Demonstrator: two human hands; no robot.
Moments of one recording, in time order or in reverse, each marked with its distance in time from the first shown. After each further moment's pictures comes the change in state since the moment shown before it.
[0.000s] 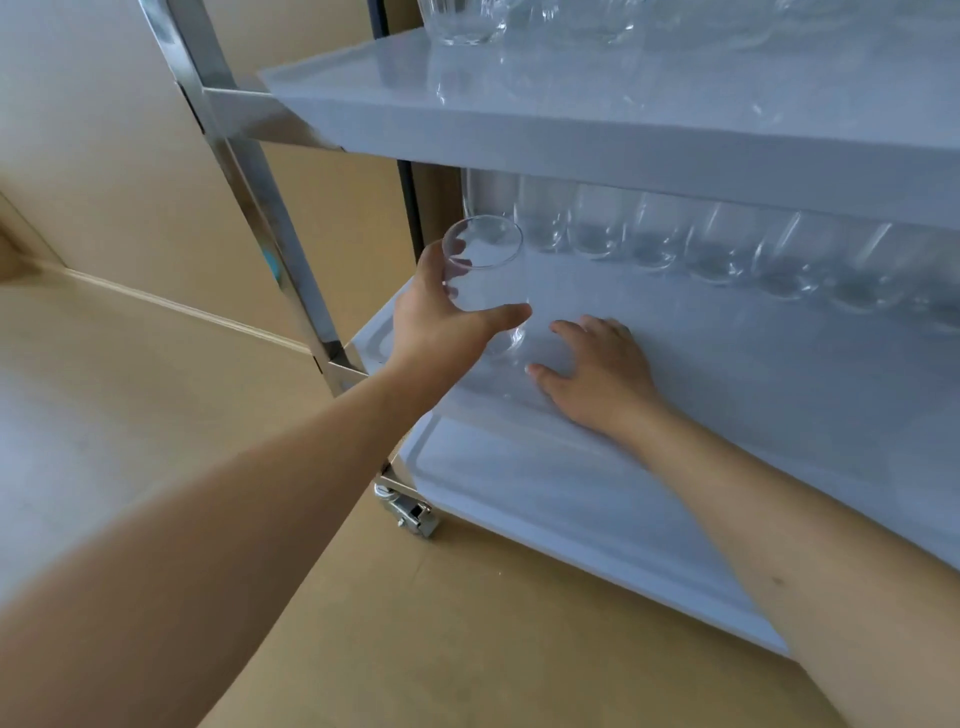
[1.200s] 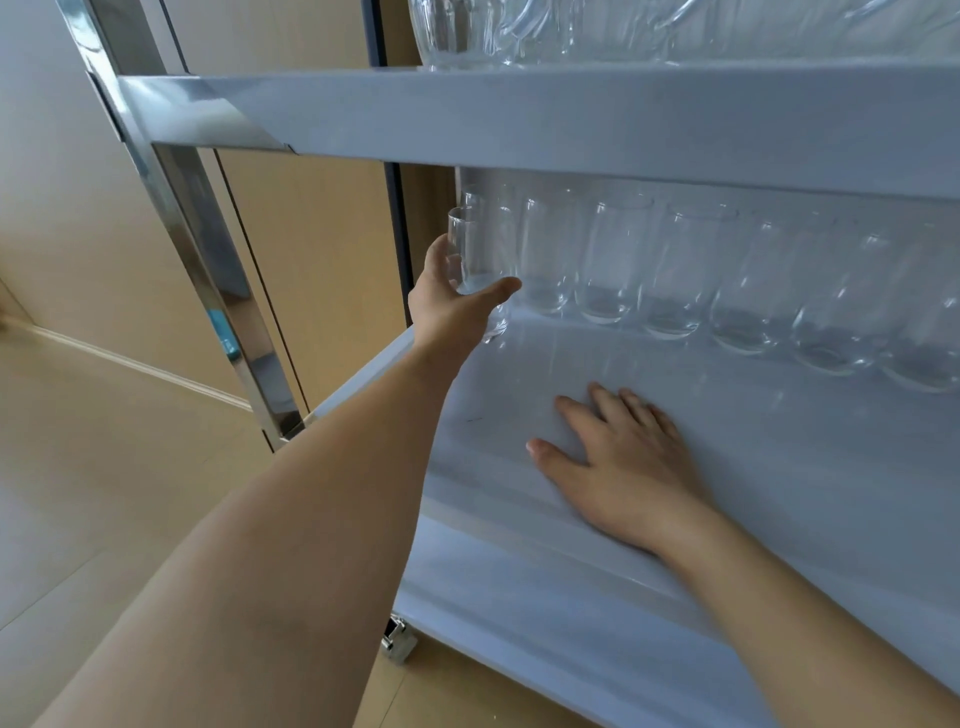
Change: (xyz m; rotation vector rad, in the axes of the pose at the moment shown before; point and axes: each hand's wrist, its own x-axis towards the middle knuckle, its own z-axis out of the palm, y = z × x) left_hand 0.139 -0.046 0.056 -0.222 0.112 0.046; right_hand 0.012 0.002 0.015 -0.109 -0.032 -0.011
